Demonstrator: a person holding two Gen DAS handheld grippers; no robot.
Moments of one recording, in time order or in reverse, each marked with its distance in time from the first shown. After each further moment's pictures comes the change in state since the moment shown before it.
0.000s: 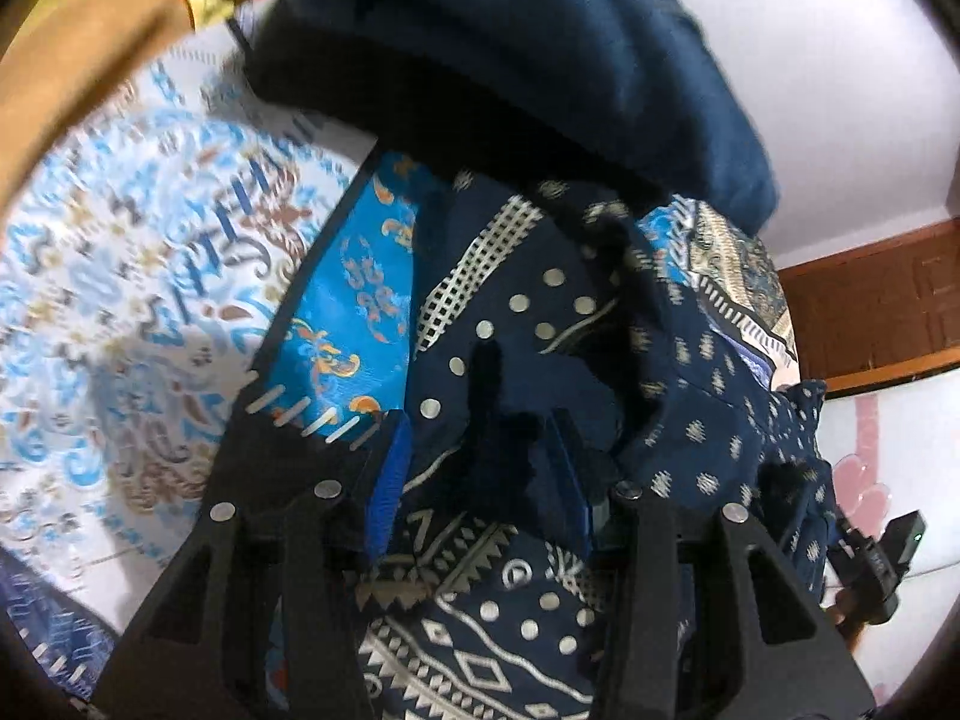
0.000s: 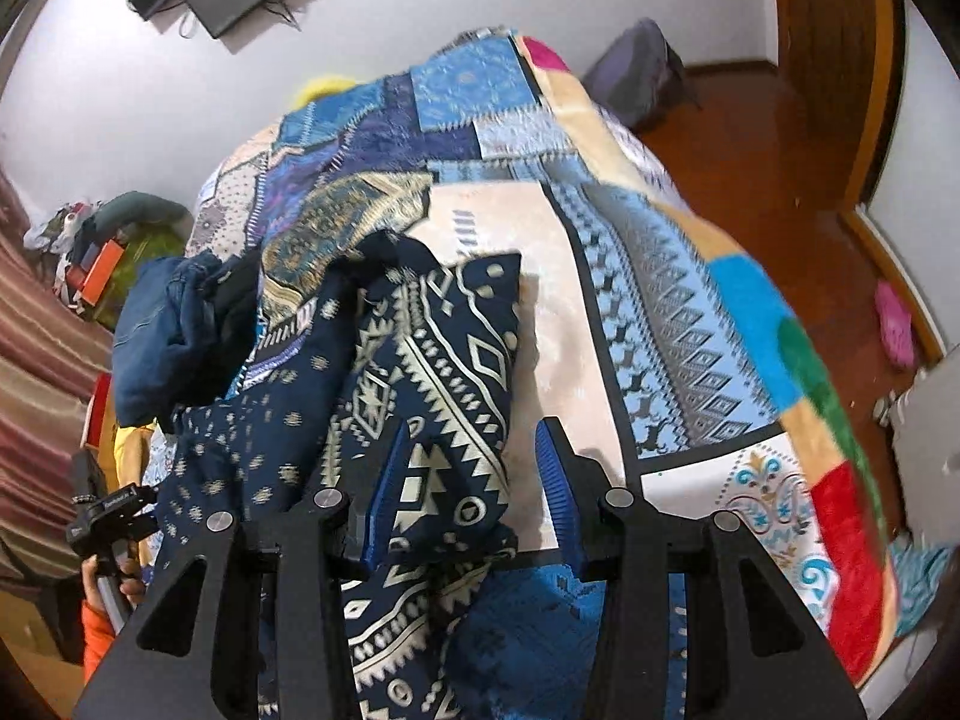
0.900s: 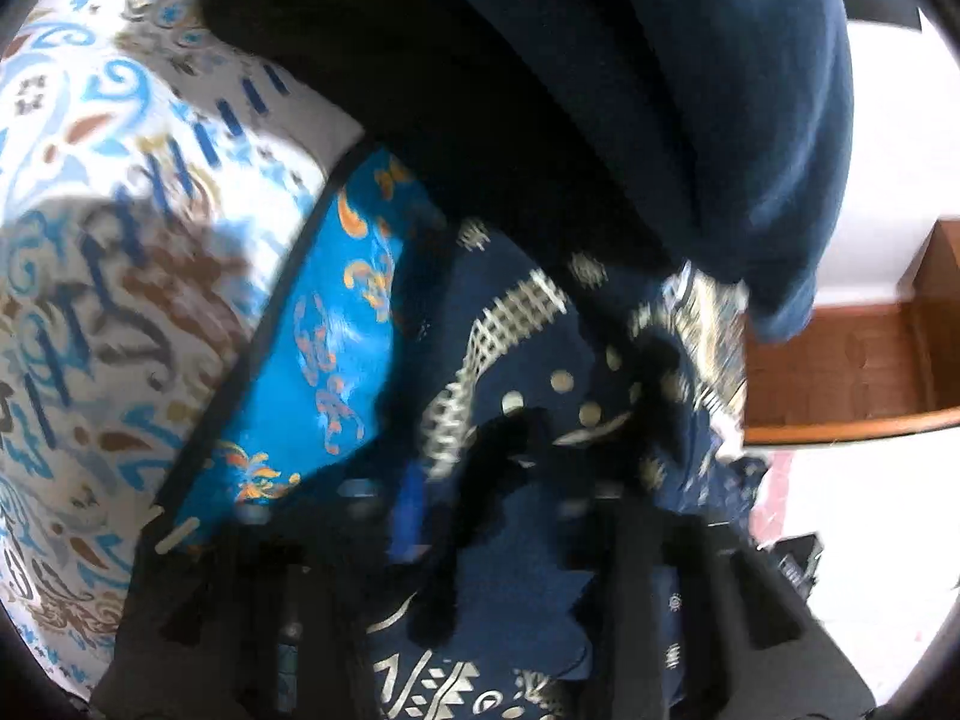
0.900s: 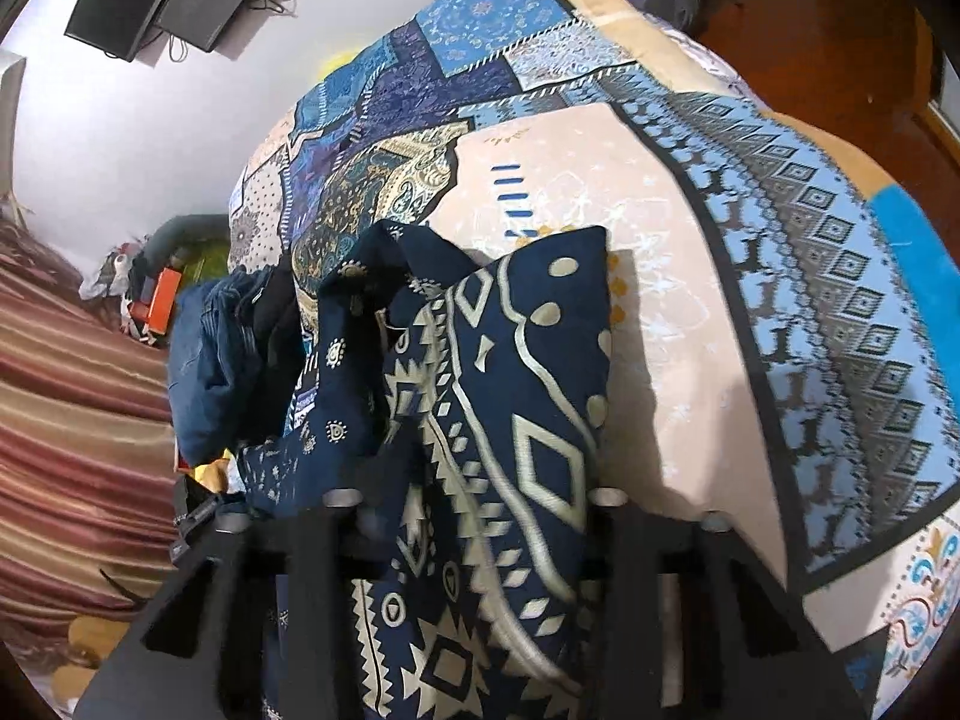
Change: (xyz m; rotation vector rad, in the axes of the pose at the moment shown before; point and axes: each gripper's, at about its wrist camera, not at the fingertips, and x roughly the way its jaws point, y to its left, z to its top) left arm 0.044 0.015 0.039 -0.125 0.036 -0.200; right arm 0.070 -0.006 0.027 0.144 0.138 0.249
